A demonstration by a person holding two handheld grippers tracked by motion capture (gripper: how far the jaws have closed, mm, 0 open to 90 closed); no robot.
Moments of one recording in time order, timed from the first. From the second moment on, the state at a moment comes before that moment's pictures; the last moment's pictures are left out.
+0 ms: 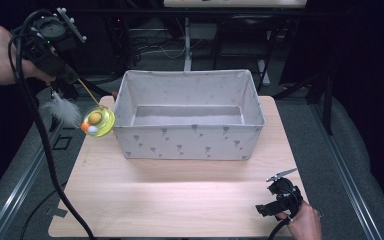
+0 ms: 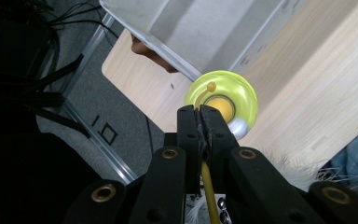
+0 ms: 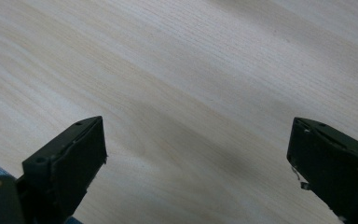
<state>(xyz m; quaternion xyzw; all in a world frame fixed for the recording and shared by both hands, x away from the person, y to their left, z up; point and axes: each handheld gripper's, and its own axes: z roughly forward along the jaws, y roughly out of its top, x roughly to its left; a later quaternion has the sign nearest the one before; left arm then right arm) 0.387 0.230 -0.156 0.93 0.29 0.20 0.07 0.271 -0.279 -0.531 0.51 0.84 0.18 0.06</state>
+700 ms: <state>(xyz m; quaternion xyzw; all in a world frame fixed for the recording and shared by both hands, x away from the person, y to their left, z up) 0.422 0.204 -0.142 0.93 0.30 0.21 0.07 0.271 -0.280 -0.531 0.52 0.83 0.18 0.06</state>
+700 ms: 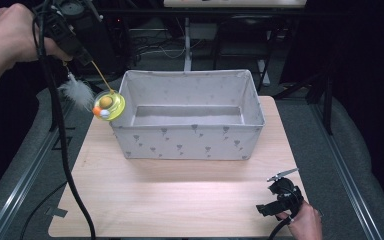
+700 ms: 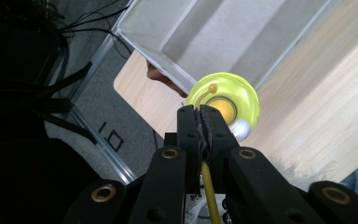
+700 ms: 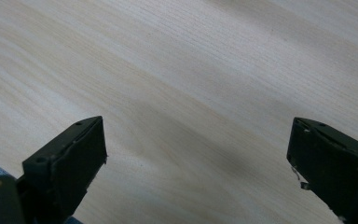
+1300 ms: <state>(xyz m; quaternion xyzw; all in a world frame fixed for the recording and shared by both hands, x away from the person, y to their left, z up) 0.445 0.180 -0.147 0.93 0.30 0.21 0.08 0.271 -0.280 -0.531 0.52 0.83 0.18 0.05</state>
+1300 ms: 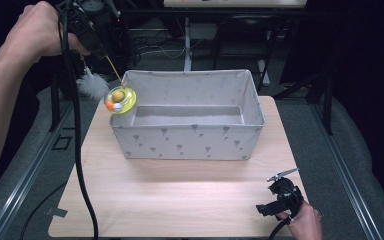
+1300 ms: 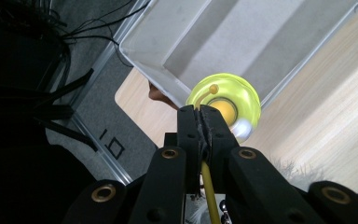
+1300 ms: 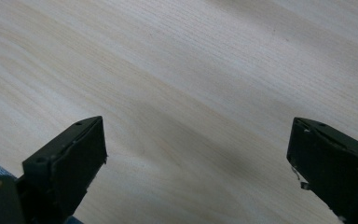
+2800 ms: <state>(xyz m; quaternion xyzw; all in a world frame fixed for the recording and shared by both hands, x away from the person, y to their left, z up) 0.496 0.154 -0.197 0.93 0.30 0.18 0.10 0.271 -0.281 -0.532 0.52 0.84 0.18 0.06</state>
